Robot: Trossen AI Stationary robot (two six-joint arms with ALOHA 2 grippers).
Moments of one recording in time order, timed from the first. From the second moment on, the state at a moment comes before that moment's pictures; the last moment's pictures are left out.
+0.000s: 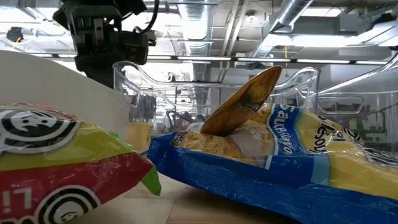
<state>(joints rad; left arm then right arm) -0.14 1.41 0.75 -0.33 0.14 -0.61 0.54 0.94 1.12 -0.68 0.78 0.77</state>
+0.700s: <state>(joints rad) -0.13 0.90 0.75 -0.10 -0.08 -0.54 0.54 0.94 1.12 -0.67 0.78 0.77</state>
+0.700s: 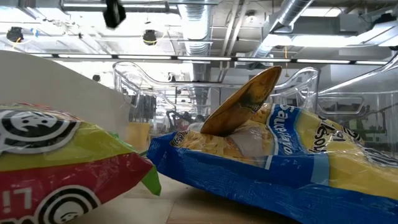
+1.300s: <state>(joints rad) -0.13 0.72 0.76 0.03 -0.32 -0.36 0.54 0.94 1.12 -0.67 0.78 0.77</state>
